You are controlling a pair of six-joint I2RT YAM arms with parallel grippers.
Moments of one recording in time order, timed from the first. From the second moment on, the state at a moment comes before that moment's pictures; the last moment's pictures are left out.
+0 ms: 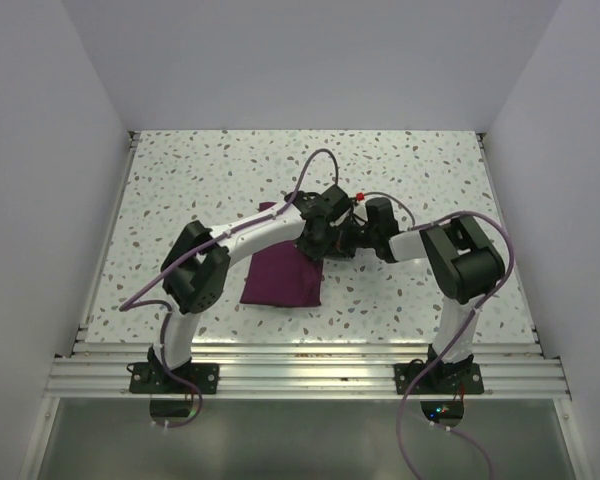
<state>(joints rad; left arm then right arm) -0.85 2.05 1.69 -0.89 -0.13 -0.25 0.36 1.91 0.84 0.39 -0.72 0.95</state>
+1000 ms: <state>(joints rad) -0.83 2.02 1.71 -0.97 -0.15 -0.25 0.50 2.16 0.76 1.19 -0.65 1.35</state>
